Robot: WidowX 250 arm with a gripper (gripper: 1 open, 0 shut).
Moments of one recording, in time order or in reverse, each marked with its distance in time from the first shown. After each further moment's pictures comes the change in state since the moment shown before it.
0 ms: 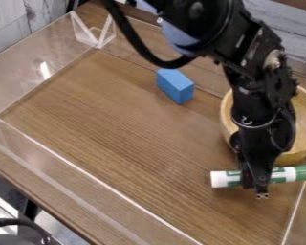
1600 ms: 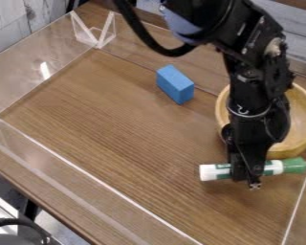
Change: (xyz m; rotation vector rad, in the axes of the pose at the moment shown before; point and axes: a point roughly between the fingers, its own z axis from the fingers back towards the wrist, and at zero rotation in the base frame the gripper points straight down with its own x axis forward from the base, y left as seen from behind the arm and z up) arm -0.009 0.008 0.006 -0.007 0.080 0.053
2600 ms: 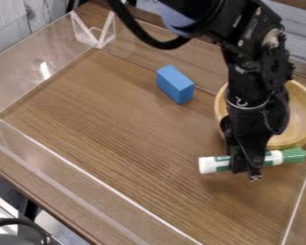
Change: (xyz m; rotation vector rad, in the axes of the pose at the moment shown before) arm 0.002 0.006 0.009 0.040 -0.021 0.025
